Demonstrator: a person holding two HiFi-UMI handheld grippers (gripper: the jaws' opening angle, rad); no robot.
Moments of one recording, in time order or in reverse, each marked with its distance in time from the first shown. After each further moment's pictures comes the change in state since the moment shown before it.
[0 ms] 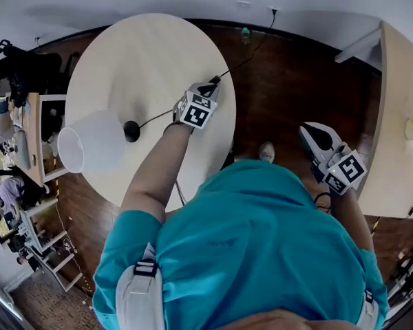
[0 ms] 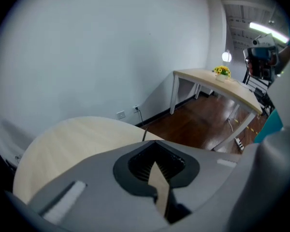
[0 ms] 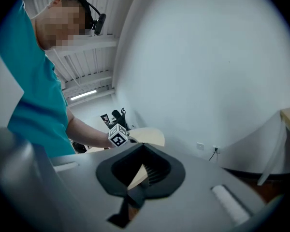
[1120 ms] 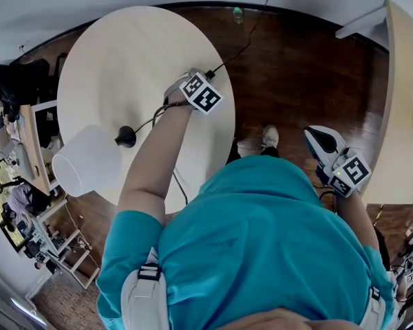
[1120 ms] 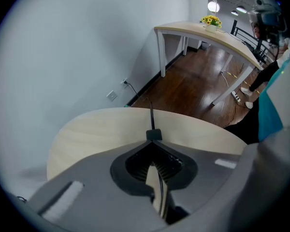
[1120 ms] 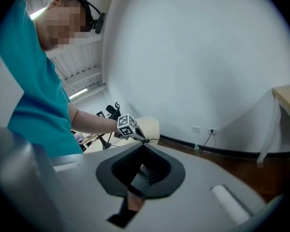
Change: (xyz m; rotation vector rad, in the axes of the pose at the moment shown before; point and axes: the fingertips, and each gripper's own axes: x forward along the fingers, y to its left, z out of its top) left arm 0.071 0.036 -0.036 0.357 0.440 -0.017; right arm 0.013 -0.044 -0.075 0.140 0.079 -0.075
